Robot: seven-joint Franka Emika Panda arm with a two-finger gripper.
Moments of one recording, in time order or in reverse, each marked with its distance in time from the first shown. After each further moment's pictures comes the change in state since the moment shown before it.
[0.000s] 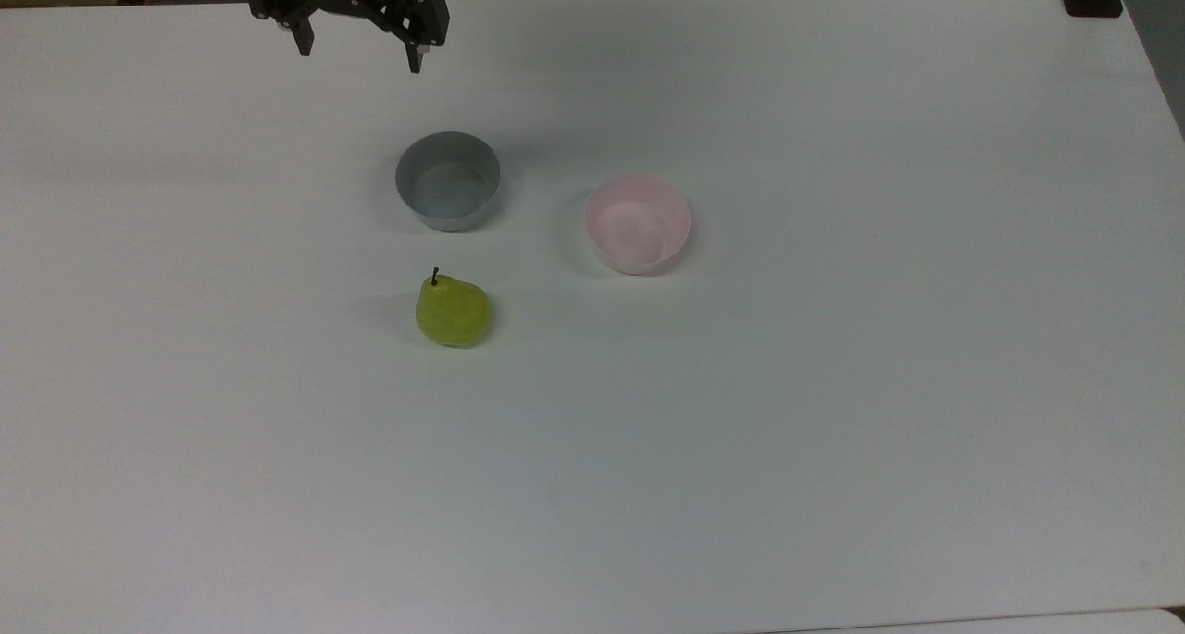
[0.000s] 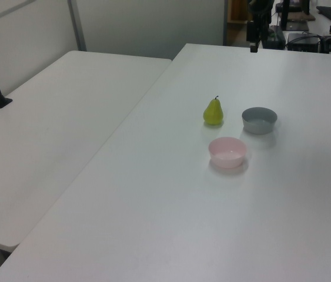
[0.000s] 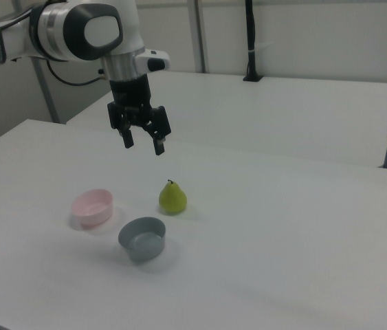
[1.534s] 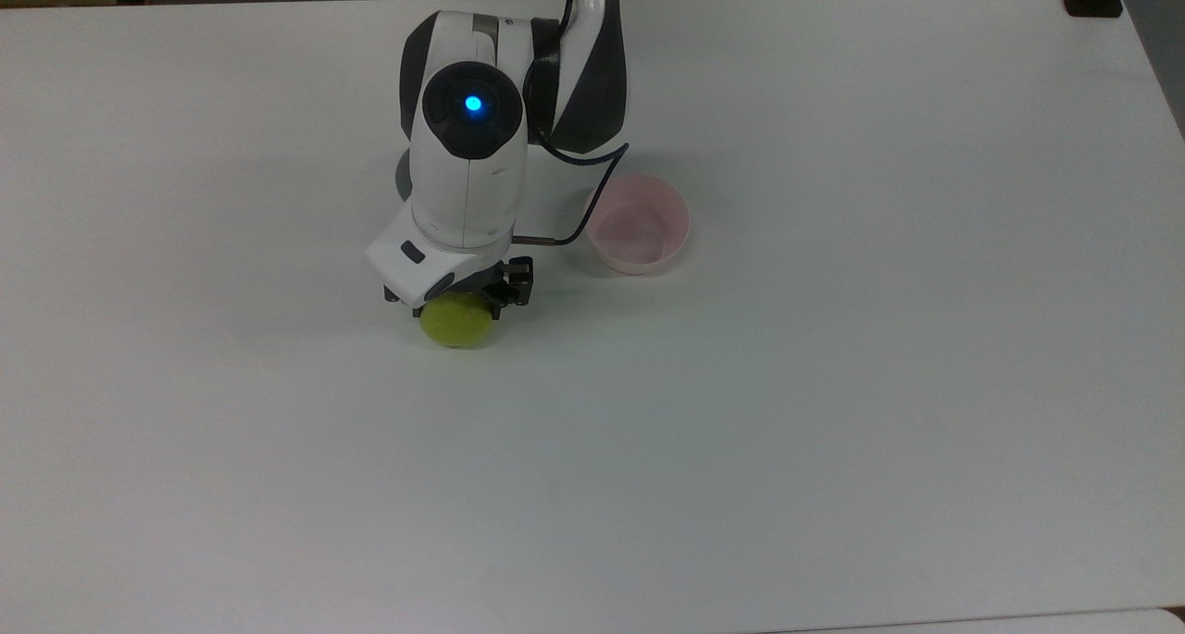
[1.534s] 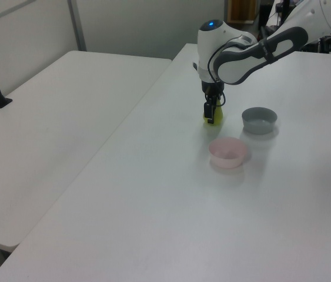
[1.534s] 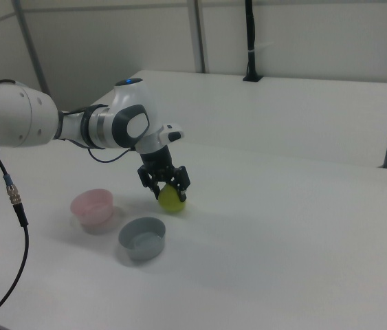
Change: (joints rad) arm 0.090 0.459 0.002 0.006 0.024 0.515 -0.022
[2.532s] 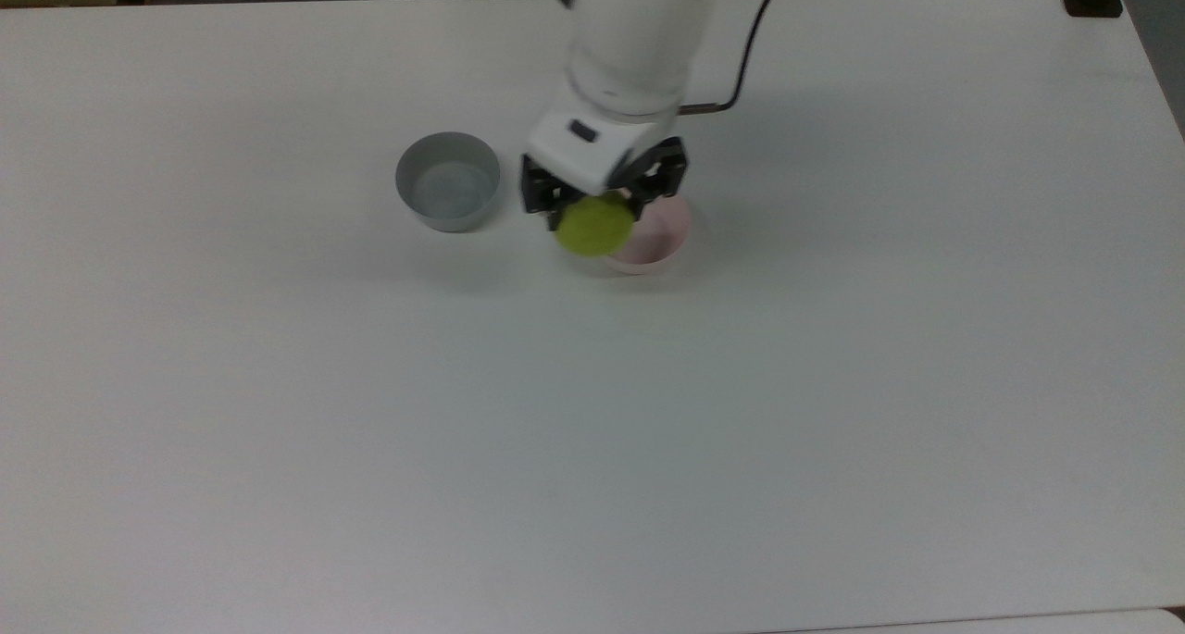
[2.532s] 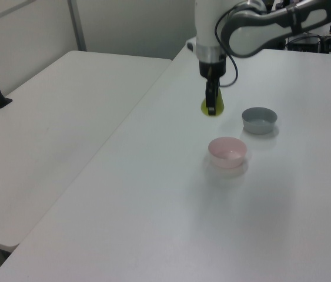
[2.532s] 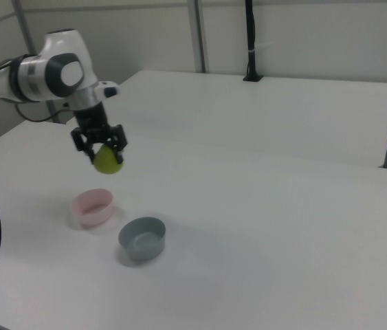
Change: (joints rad) arm 0.219 -0.193 0.003 0.035 0.007 -0.273 0.015
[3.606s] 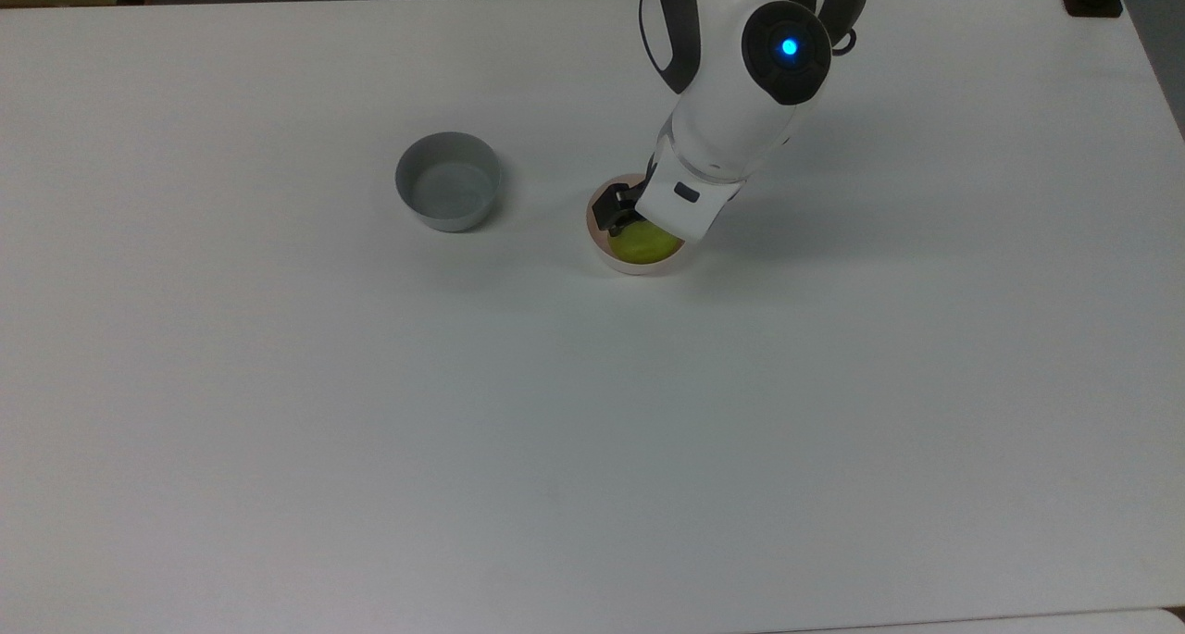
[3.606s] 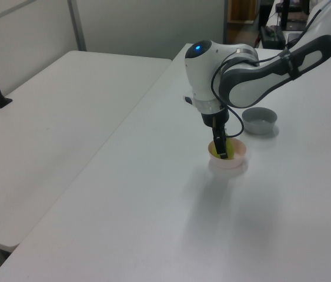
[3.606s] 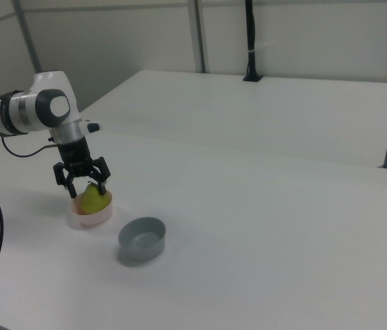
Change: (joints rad) arm 0.113 0.108 0.000 -0.063 -0.003 -0.013 0.006
